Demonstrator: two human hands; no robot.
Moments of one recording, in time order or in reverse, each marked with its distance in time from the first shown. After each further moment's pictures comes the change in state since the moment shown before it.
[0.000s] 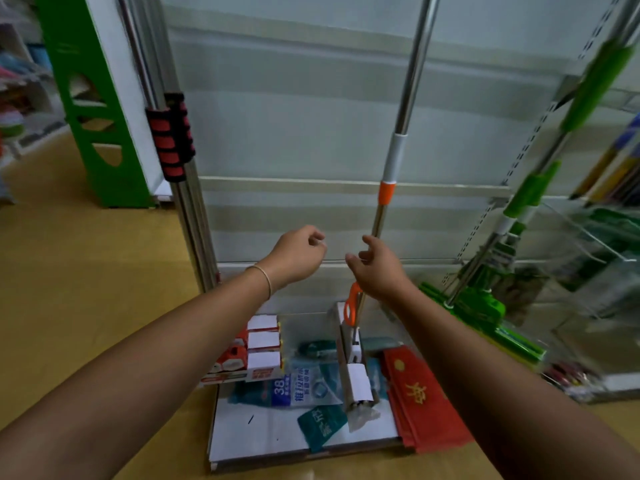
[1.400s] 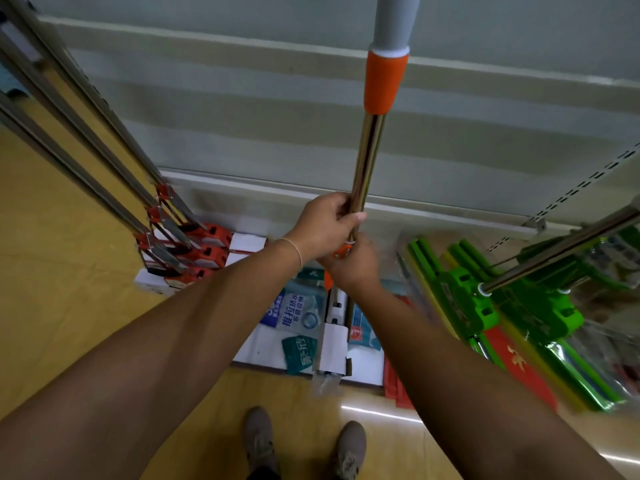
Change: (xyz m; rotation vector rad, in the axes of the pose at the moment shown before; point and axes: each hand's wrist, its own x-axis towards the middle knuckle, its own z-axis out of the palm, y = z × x) left_hand 0.159 -0.063 0.233 -0.213 0.093 -0.224; right_hand 0.164 0.222 0.073 -0.061 -0.300 0.114
